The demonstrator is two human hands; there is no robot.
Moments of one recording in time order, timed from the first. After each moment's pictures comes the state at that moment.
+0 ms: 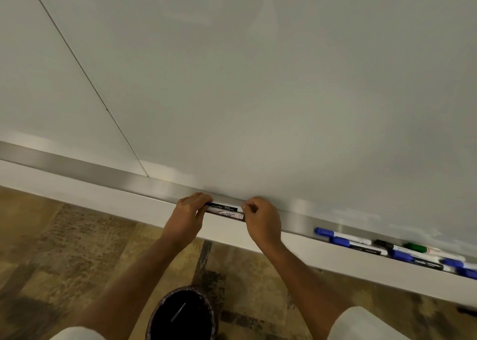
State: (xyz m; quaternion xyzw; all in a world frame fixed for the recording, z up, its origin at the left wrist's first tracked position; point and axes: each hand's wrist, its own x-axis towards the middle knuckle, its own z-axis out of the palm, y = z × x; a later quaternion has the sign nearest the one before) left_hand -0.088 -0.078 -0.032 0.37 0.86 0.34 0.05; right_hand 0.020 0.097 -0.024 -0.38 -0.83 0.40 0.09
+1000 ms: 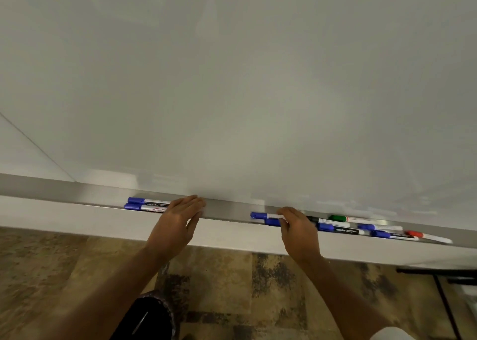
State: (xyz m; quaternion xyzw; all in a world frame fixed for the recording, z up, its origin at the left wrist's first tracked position) left_hand 0.004 0.007 -0.018 0.49 0.81 0.32 0.00; right_hand 0.216 0.249 -0.012 -0.34 -0.92 0.16 0.11
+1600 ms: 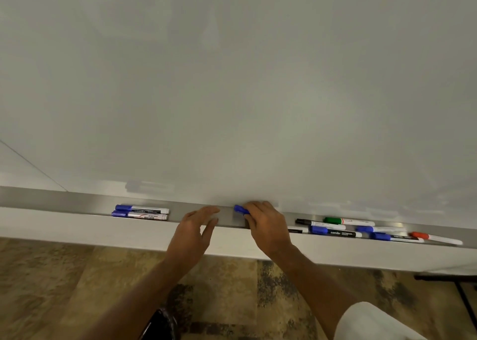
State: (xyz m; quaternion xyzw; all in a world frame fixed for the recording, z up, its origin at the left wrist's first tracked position) left_hand 0.066 0.064 -0.006 0.36 0.84 0.40 0.09; right_hand 0.178 0.249 -0.018 -0.18 -0.96 0.14 0.18
